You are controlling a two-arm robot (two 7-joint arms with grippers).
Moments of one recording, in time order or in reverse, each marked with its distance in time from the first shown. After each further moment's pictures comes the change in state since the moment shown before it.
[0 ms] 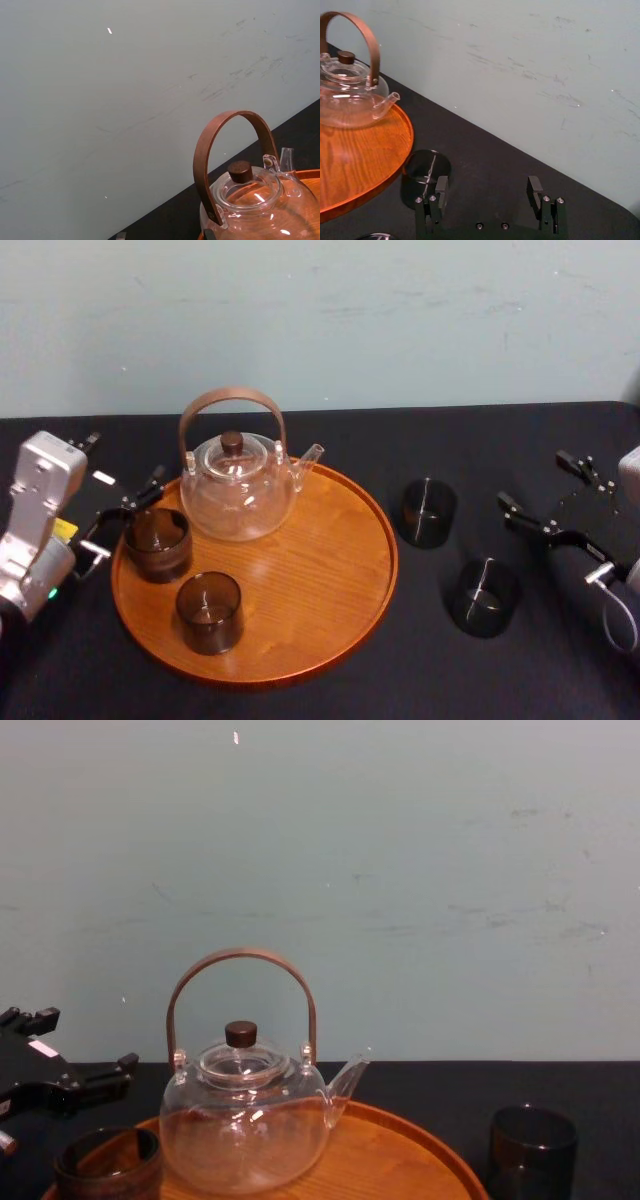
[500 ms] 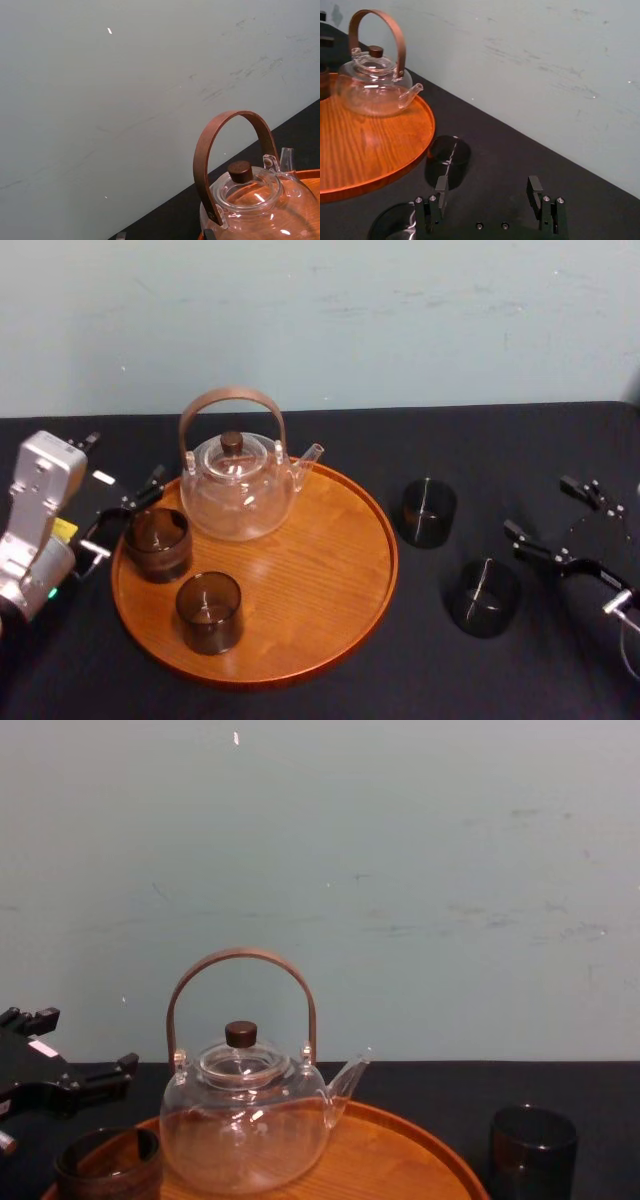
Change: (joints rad) left arm 0.000 0.000 0.000 0.000 0.000 0.000 0.000; right arm -0.114 0.044 0.068 -0.085 0.027 0.019 0.064
